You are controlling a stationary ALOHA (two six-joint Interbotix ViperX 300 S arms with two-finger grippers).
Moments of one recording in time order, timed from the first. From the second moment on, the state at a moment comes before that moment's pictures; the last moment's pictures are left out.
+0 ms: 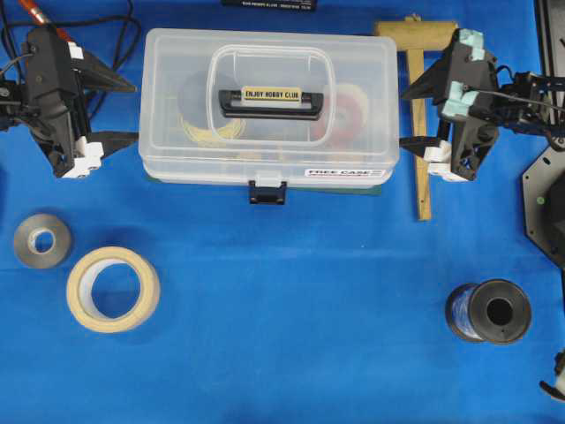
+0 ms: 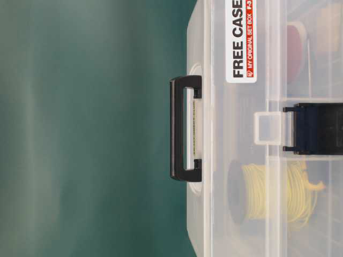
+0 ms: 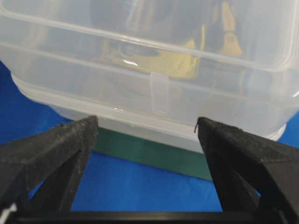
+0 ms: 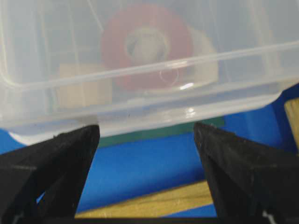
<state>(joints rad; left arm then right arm) 0.29 -0.44 1.14 -0.03 -0.10 0.10 -0.29 -0.47 1.02 -0.01 0.22 0.08</state>
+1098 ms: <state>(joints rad) 0.30 -0.60 1.12 -0.03 -0.07 0.13 -0.29 -0.61 1.01 -0.02 0.23 0.07</state>
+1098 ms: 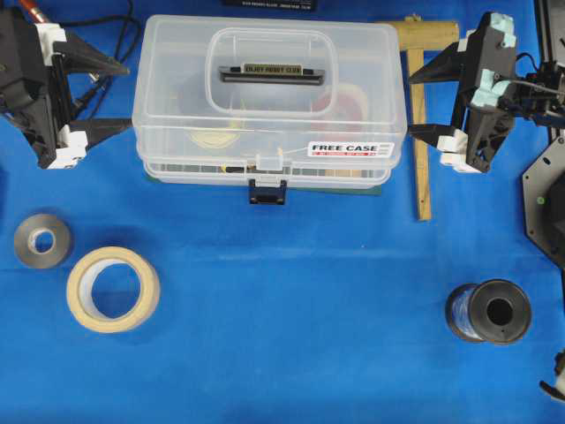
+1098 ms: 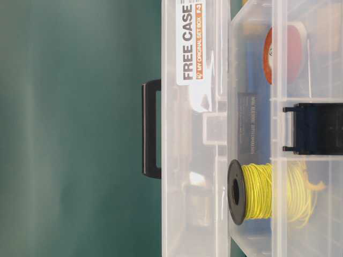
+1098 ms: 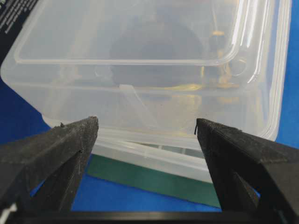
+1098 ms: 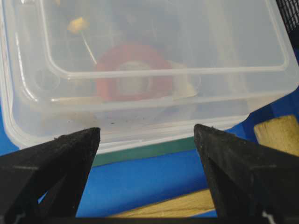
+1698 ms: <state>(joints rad) 0.32 -0.61 1.09 -0.03 -0.06 0.13 -0.30 -0.66 1.00 -0.02 0.23 0.07</state>
